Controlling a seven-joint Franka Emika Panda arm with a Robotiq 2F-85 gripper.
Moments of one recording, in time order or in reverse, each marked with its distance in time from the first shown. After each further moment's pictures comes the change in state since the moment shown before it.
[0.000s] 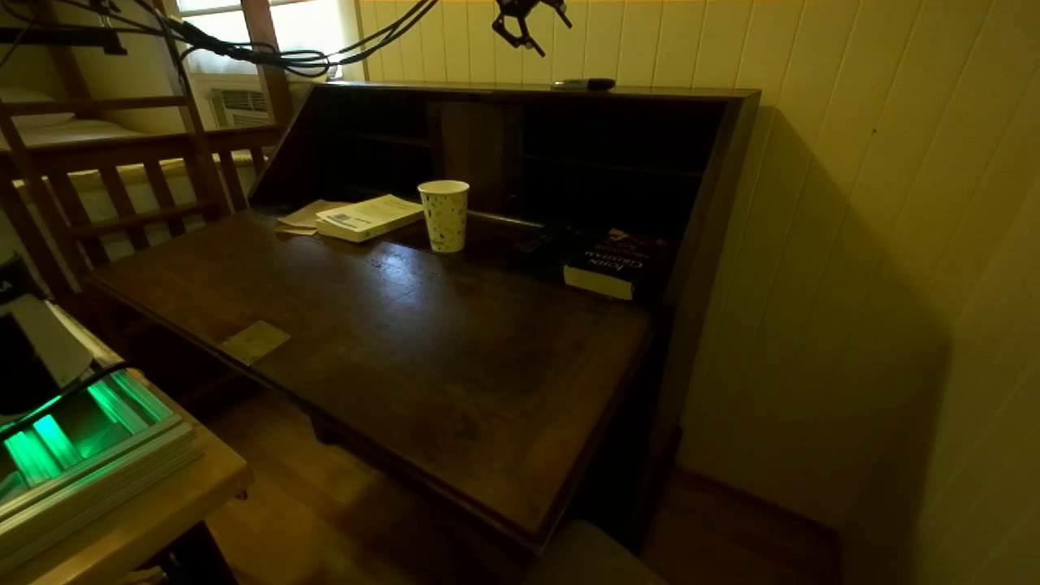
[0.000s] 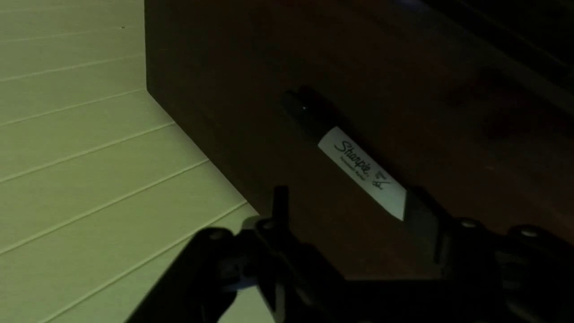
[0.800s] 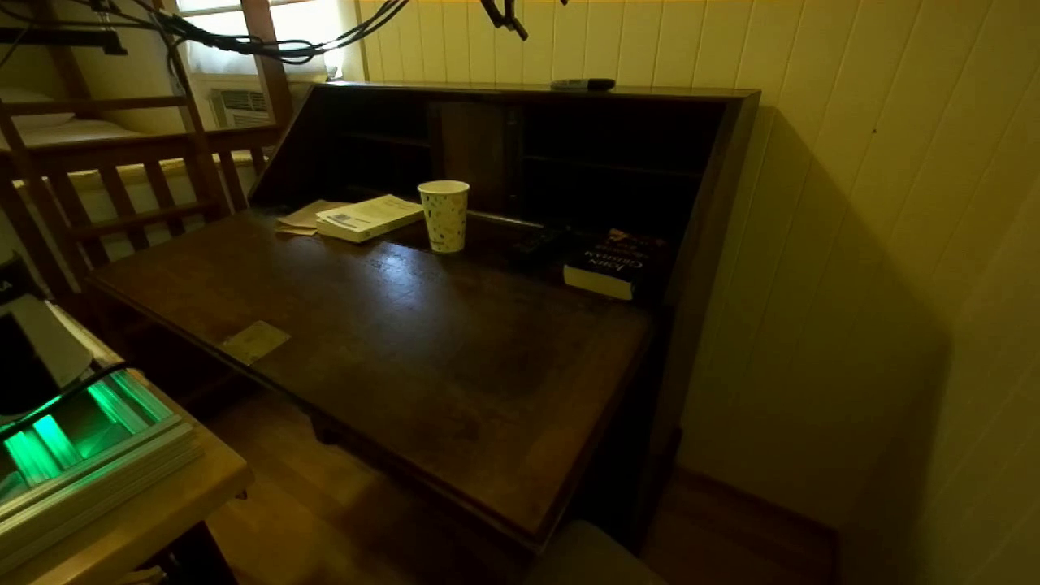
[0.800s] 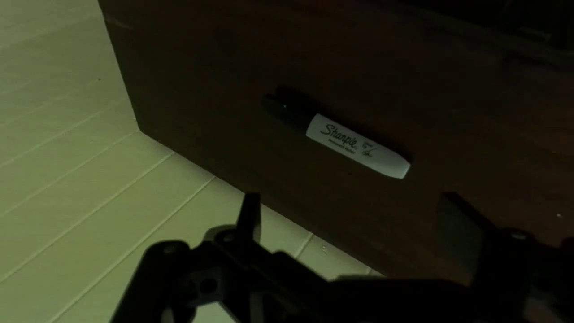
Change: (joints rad) arm 0.002 -0.059 0.003 -0.005 0.164 -0.060 0.140
